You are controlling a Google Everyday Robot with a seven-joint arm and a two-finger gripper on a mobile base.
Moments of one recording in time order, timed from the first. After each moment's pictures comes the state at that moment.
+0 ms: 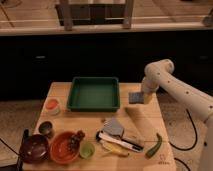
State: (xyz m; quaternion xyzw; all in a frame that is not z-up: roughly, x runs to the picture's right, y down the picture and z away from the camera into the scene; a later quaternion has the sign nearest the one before) arm 0.236 0.039 0.859 -0.24 -0.03 -0.05 0.97
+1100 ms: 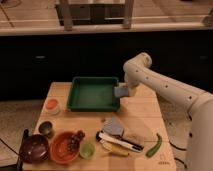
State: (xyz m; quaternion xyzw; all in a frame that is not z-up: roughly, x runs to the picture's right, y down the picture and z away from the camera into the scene) arm 0.154 -0.003 0.863 -0.18 -0.02 -0.12 0.98
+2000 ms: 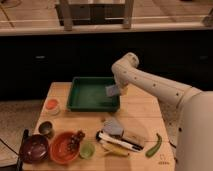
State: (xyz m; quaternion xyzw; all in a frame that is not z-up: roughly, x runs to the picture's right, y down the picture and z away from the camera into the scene) arm 0.101 -0.011 0.874 -0.16 -0.03 -0.17 0.97
